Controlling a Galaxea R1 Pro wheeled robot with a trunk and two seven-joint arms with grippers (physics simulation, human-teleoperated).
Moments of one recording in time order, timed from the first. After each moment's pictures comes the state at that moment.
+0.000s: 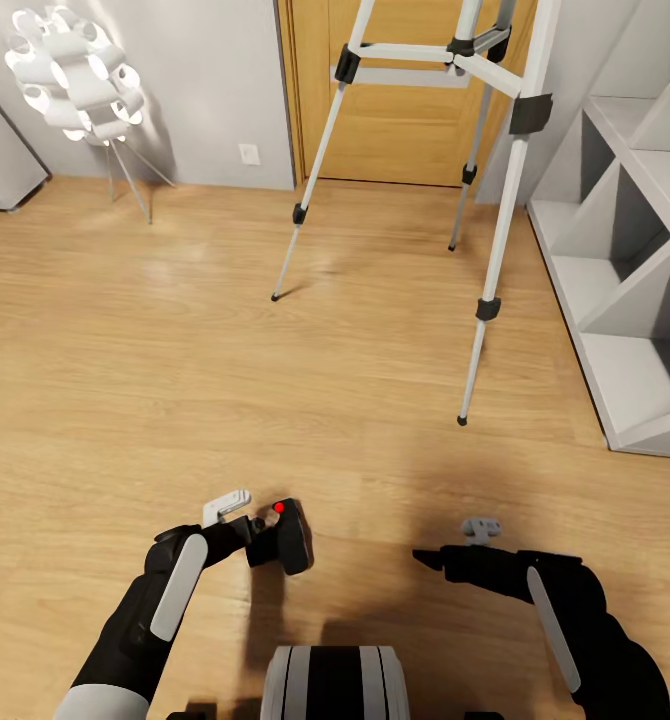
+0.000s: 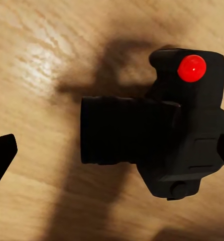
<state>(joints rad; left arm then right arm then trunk) -0.46 -0.06 0.01 -1.21 0.52 0.78 0.31 -0.33 -0.08 -0.11 -1.39 -0.05 0.92 0.59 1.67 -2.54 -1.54</state>
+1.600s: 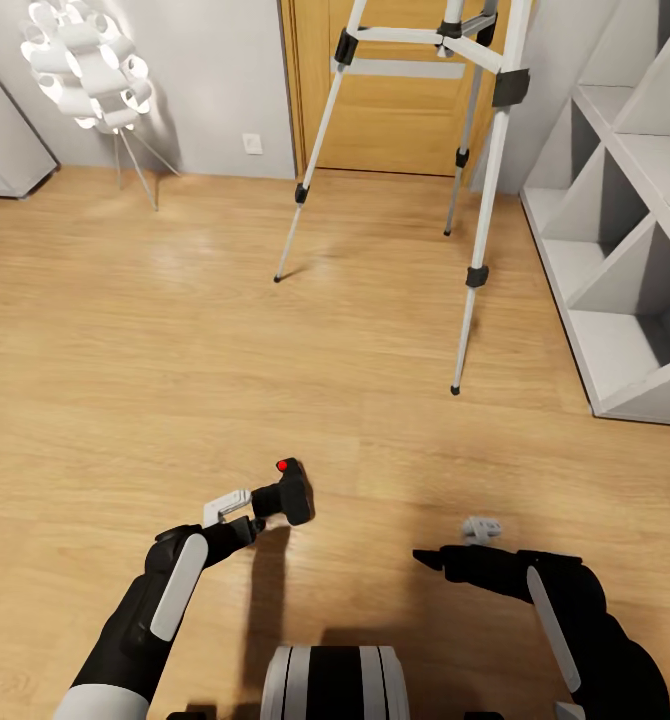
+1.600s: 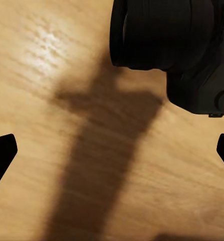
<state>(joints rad) -0.46 -0.06 0.01 -1.21 0.52 0.78 0.31 -0.33 -0.08 -0.11 -1.39 -0.05 0.93 0.59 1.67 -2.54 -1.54</state>
